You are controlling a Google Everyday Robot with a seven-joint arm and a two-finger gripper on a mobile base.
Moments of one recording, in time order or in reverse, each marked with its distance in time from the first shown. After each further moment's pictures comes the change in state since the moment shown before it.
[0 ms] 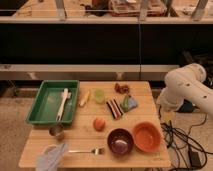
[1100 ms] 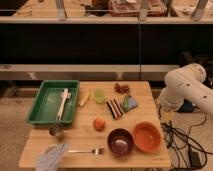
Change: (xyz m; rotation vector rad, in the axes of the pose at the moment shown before) arm 0.000 0.000 0.000 0.000 0.000 0.000
